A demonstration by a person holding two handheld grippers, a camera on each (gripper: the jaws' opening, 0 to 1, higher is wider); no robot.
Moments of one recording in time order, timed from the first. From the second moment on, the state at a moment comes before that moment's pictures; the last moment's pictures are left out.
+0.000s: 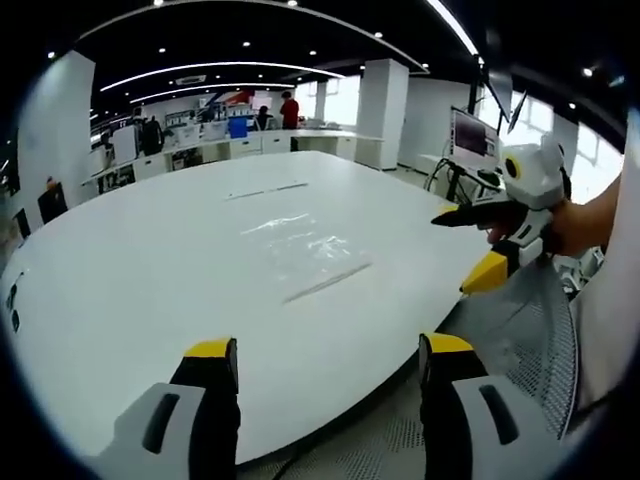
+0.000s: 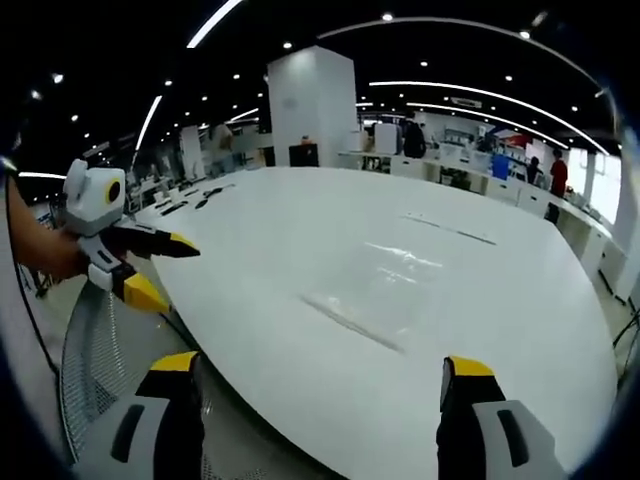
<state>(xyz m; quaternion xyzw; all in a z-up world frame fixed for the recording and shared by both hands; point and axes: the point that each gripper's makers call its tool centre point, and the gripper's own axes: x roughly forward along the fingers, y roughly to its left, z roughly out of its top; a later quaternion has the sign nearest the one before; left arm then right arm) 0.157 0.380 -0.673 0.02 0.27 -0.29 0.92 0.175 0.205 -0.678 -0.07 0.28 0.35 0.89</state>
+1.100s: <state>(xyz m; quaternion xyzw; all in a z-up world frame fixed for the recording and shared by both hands) 0.155 0.375 -0.662 -0.03 0.26 -0.30 0.92 0.184 0.195 -0.690 -0.08 0.29 0.30 0.91</state>
